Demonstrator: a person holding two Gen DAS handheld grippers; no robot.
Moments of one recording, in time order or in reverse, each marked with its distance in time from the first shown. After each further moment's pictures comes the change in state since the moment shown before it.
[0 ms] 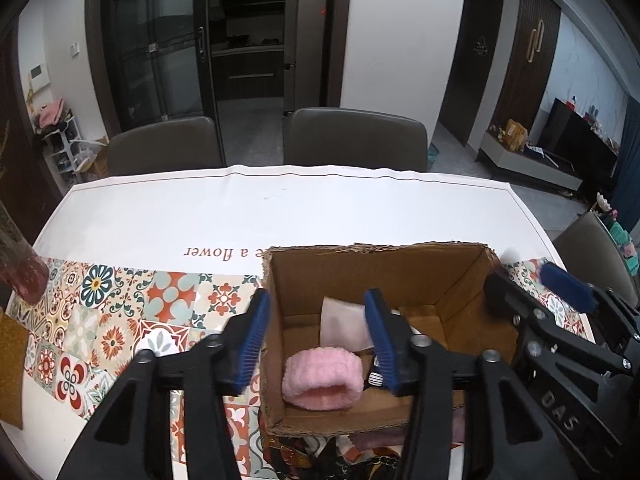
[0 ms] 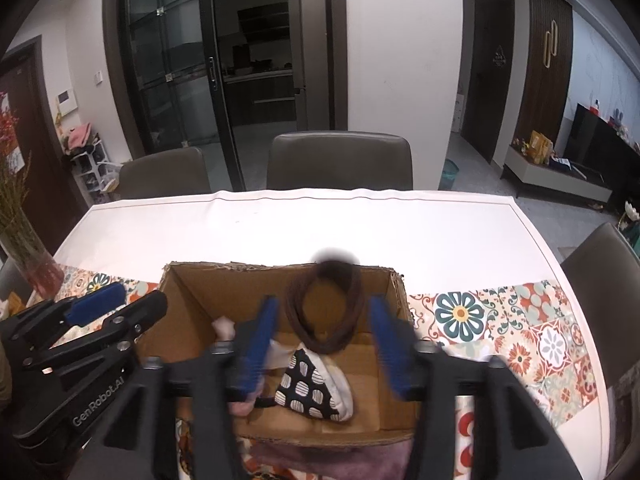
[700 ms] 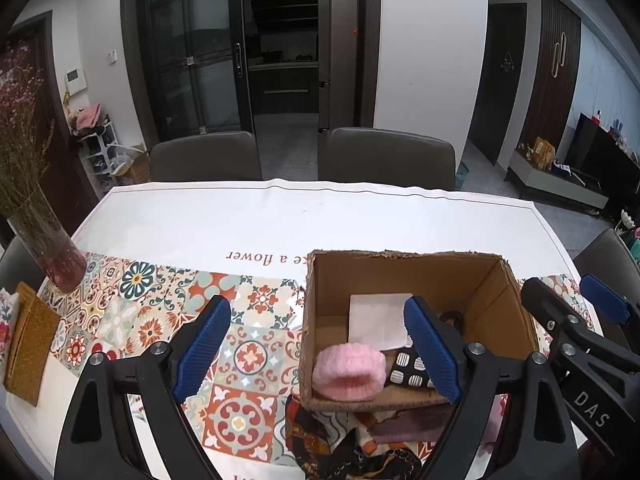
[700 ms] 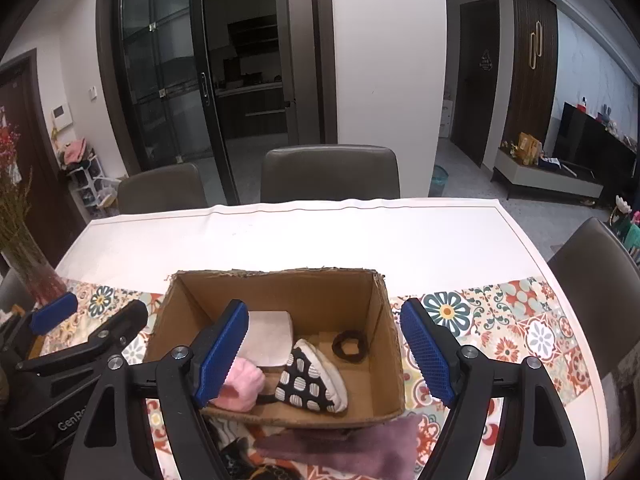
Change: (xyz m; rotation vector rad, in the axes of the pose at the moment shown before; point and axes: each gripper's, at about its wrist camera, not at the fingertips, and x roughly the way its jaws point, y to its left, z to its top) left arm -0.036 0.010 -0.011 -0.046 -0.067 0.124; right arm -0.035 -0.008 -0.004 0.029 -0.042 -0.017
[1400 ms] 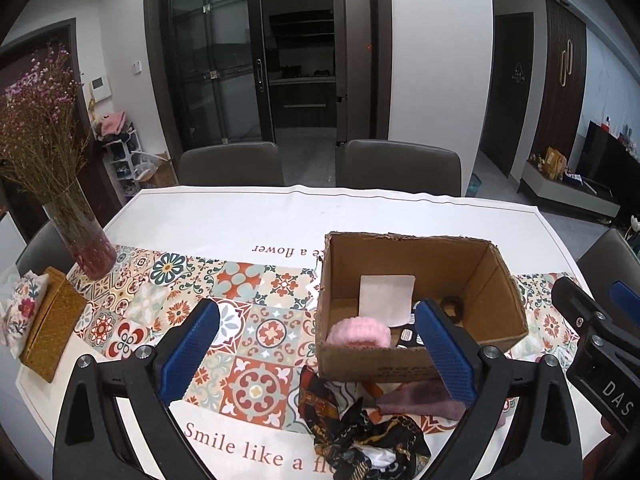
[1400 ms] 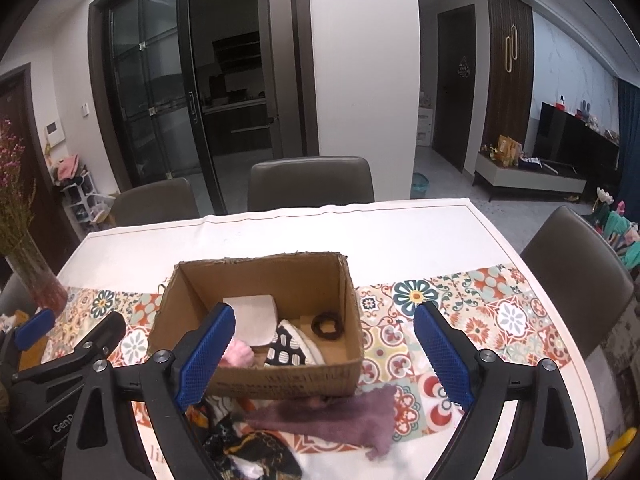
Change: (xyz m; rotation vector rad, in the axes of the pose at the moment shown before) left arm -0.058 -0.001 -0.035 -0.017 -0.056 0.075; right arm -0.059 -0.021 -0.027 0.041 -0.055 -0.049
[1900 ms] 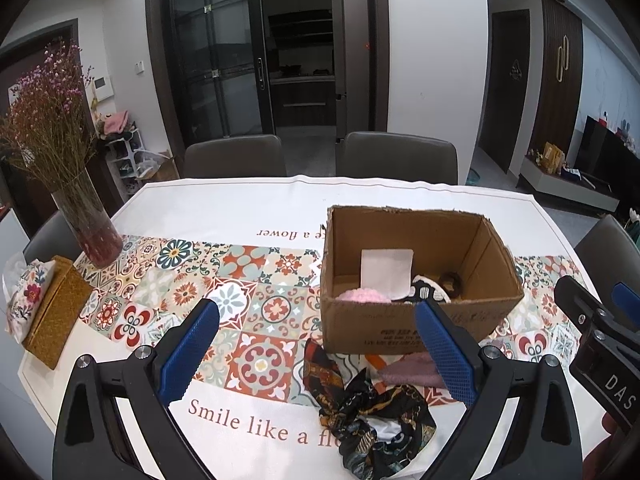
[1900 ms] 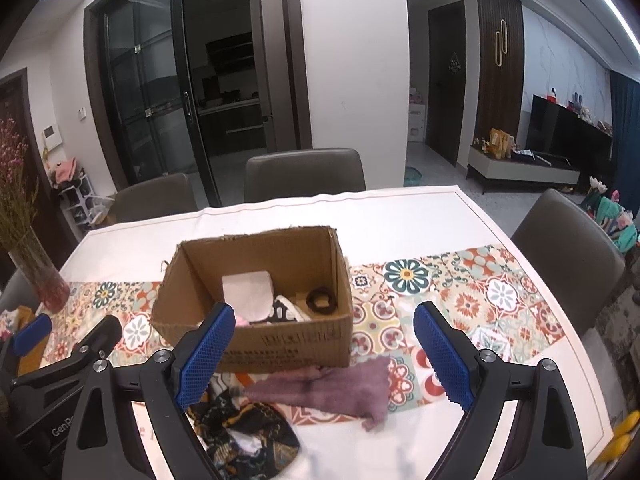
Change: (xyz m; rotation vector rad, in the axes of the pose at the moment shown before) left arm -0.027 0.003 -0.035 0.008 -0.002 0.003; right arm -0.022 -0.007 -0.032 0.024 0.007 -0.014
